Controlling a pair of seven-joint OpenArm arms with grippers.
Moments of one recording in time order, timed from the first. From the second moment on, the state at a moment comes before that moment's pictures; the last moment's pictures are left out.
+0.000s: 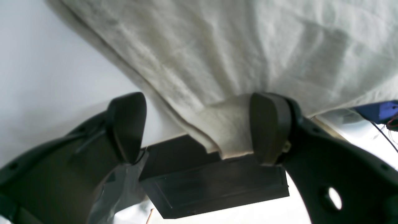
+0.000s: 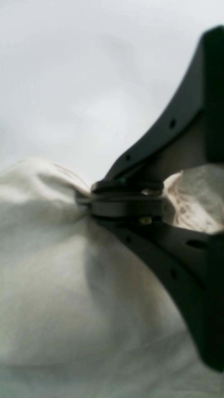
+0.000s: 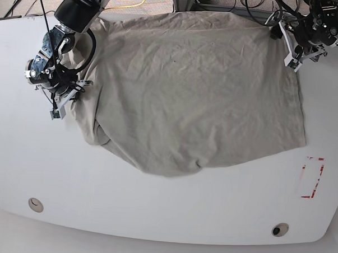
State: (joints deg) left arm 30.2 -14.0 -26.2 110.0 -18.9 -41.8 69.2; right arm 3.4 5.5 35.4 82.6 3.3 40.1 -60.0
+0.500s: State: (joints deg) left arm 30.3 -13.9 -26.2 110.0 -19.0 -41.9 69.2; right arm 3.4 5.5 35.4 82.6 3.3 40.1 -60.0
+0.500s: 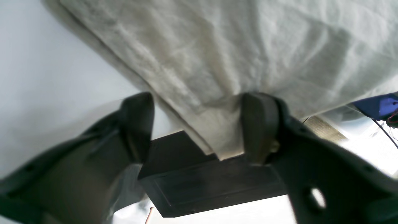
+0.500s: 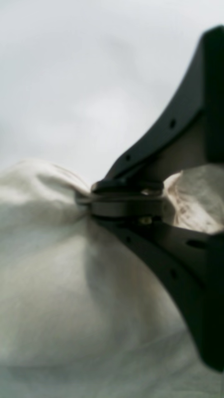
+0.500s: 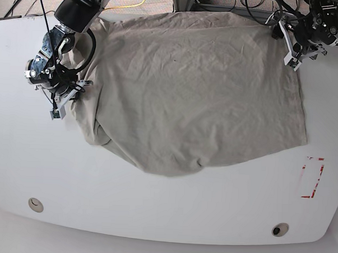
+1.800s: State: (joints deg) left arm 27.4 -19.5 -34.5 109.9 -29.7 -41.8 74.6; right arm 3.4 5.3 35.4 82.6 3.3 40.1 -60.1
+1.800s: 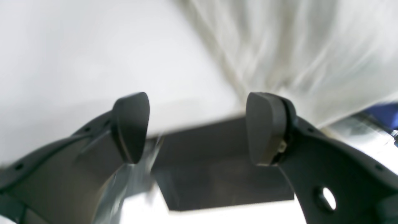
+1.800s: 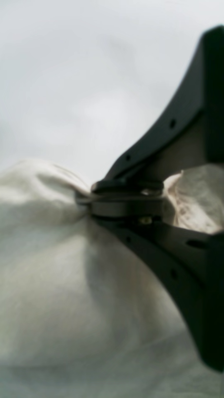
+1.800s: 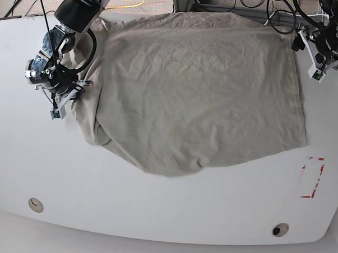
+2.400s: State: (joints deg) left arm 27.6 -17.3 -35.1 103.5 -35.3 -41.8 75.3; right arm 3.4 5.3 35.4 82.7 3.4 40.4 -60.0
